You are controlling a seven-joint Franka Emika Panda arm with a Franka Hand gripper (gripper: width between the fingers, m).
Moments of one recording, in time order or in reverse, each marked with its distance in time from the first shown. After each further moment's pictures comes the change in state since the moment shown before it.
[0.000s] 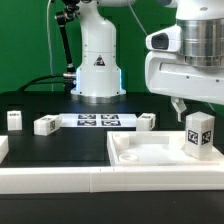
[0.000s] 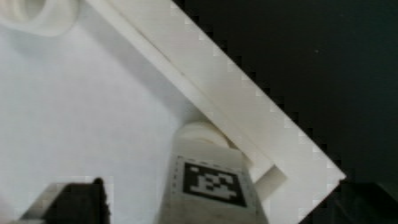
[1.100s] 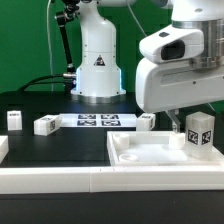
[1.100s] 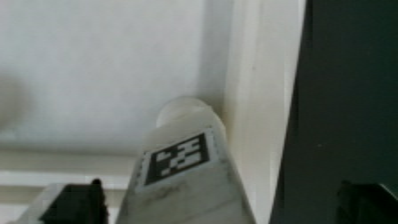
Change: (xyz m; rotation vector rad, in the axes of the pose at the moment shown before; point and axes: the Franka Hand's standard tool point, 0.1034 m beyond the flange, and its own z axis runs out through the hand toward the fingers) arm 0.005 0.004 0.000 0.000 0.007 -0.905
